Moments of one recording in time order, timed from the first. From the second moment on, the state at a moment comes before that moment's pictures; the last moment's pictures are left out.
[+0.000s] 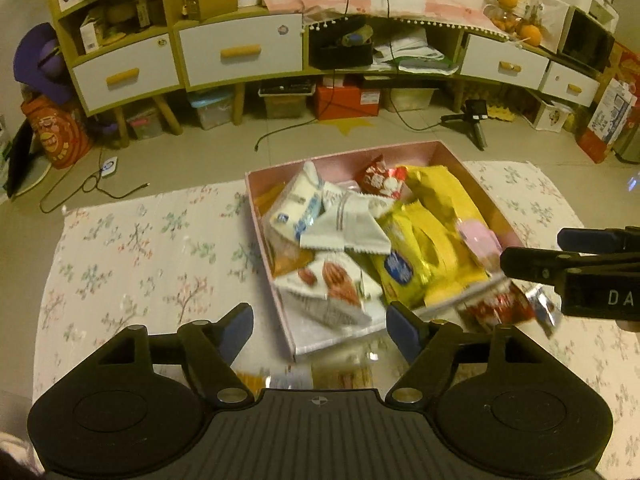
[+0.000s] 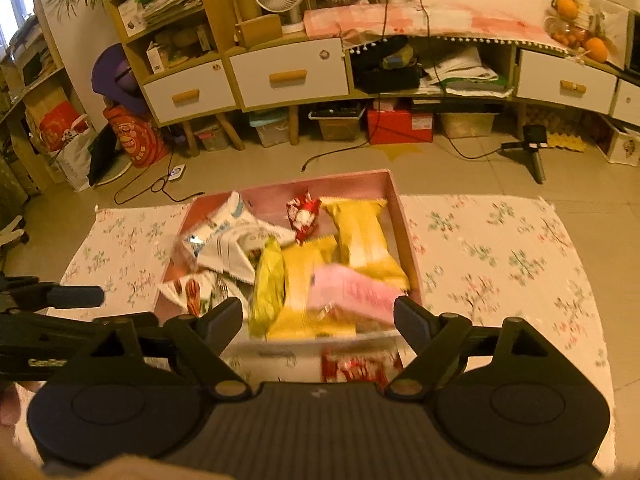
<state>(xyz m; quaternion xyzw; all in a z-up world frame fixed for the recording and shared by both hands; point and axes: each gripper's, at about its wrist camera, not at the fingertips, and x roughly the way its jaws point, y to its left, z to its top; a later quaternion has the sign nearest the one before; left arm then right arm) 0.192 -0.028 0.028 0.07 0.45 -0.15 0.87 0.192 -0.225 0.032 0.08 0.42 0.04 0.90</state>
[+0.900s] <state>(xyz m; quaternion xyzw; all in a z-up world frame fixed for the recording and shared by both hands) 0.085 -0.002 -0.002 0.07 0.45 -0.15 0.88 0.104 -0.219 0.009 0.04 0.42 0.02 0.91</state>
